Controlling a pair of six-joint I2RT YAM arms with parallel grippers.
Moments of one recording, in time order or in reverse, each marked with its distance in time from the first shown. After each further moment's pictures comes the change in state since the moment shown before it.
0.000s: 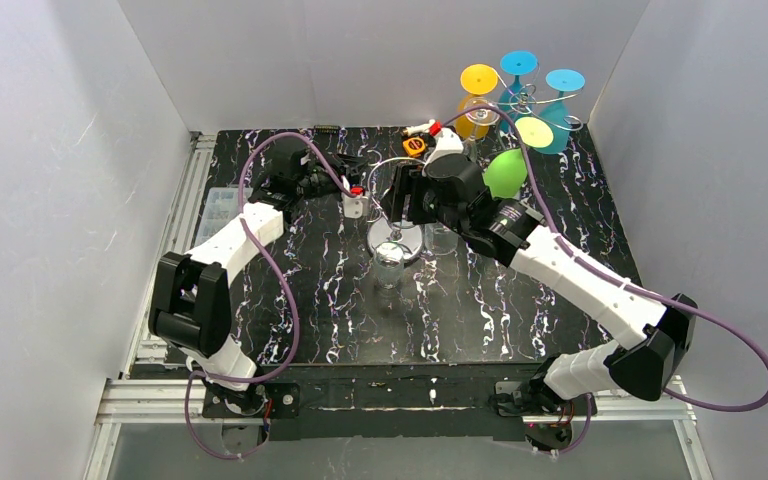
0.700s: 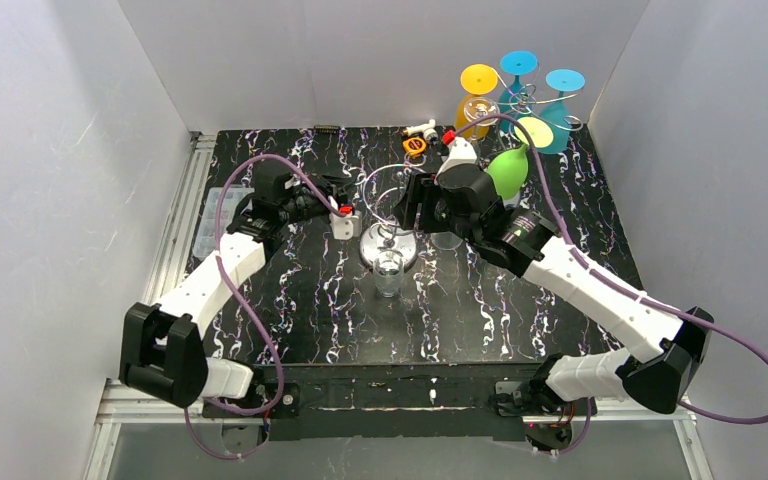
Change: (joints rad) left arm -0.010 -0.261 -0.175 -0.104 -0.070 -0.069; right arm 0.005 -0.083 -0.073 -0.032 0.024 0.028
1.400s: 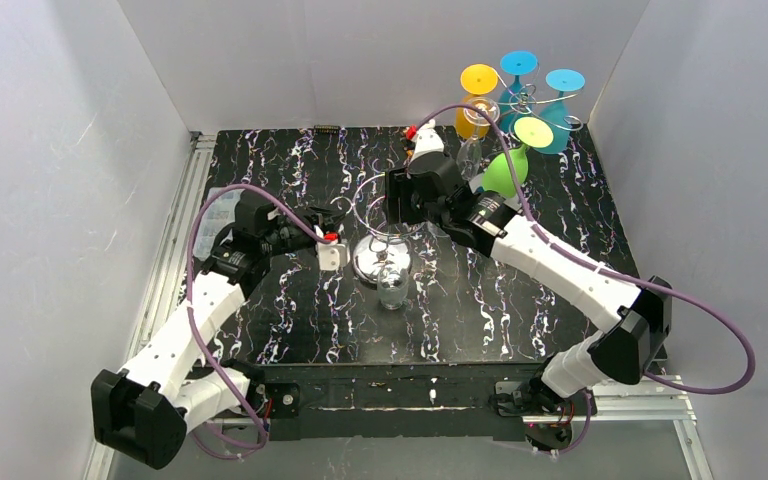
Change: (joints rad) left arm -0.025 -0.294 -0.126 -0.232 -0.006 -0.102; right arm 0.000 0.187 0.127 -0.021 0.025 -0.142
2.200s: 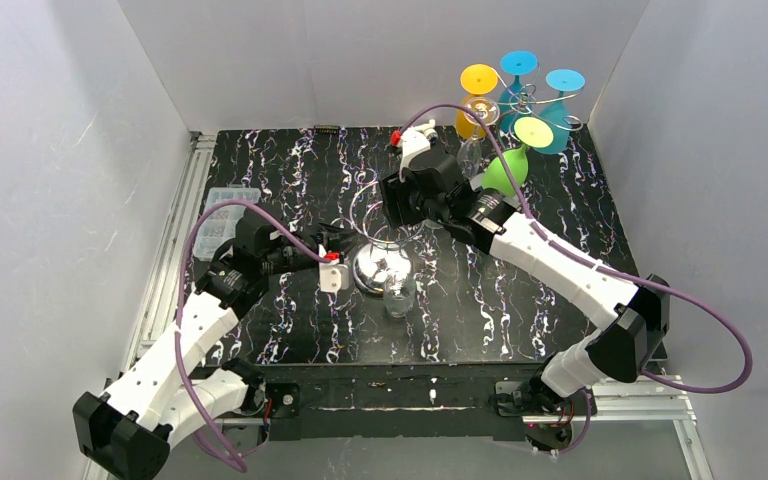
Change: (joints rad) left arm -0.125 -0.128 -0.032 -0.077 0.002 -0.121; right arm -0.020 0.018 0.012 0.006 -0.097 -0.231
